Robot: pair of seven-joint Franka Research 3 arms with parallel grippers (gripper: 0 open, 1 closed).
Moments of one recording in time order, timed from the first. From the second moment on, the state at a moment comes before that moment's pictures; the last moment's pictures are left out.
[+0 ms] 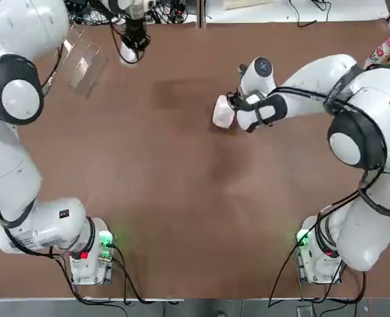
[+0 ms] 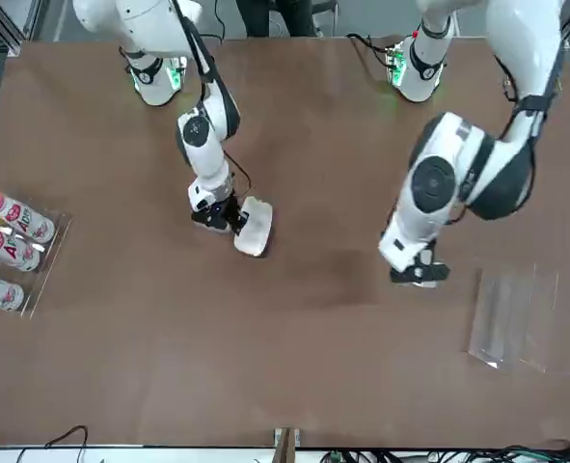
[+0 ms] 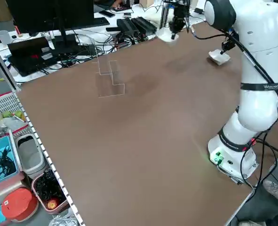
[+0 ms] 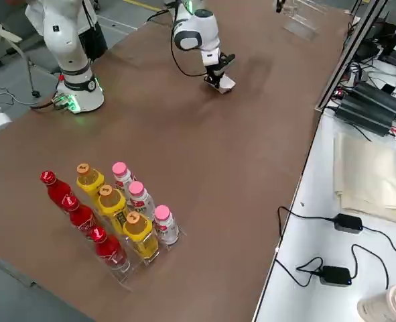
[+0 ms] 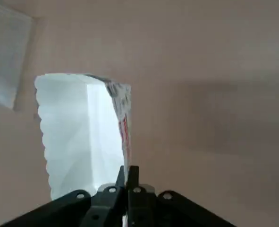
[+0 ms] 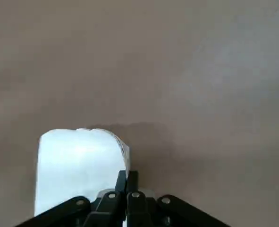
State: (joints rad) left arm 0.14 0.55 -0.78 -1.50 0.48 1.70 -0.73; right arm 0.76 0.38 -0.17 -2.22 0.16 2.82 0.85
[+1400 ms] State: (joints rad) left arm -0.48 0.85 -0.60 -1.38 0.37 2.23 -1.16; right arm 0.47 0.31 -0.20 -2.02 0.20 2.55 1.42
